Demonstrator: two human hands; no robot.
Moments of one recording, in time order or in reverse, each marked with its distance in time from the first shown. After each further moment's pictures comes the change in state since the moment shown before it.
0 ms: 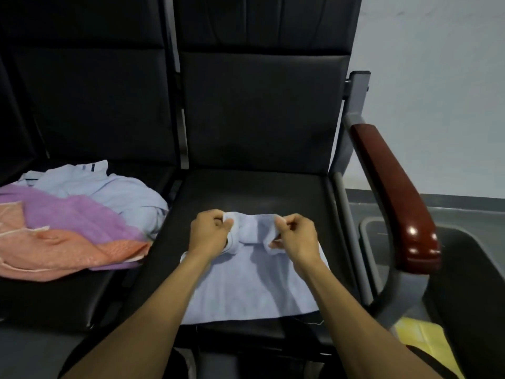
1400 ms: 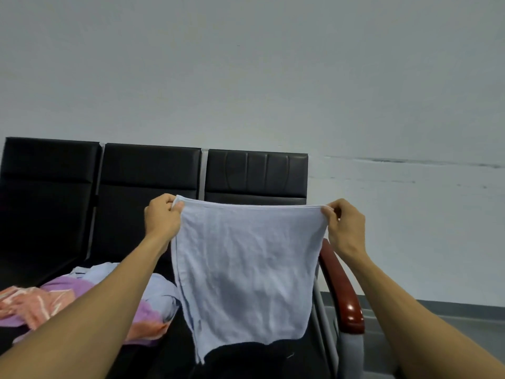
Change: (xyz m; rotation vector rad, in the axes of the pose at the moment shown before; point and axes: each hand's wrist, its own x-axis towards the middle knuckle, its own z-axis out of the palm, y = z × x) left_hand -0.071 0.163 -0.243 -0.238 0.488 0.430; right_hand -0.107 -0.241 -0.162 -0.231 0.443 -0.779
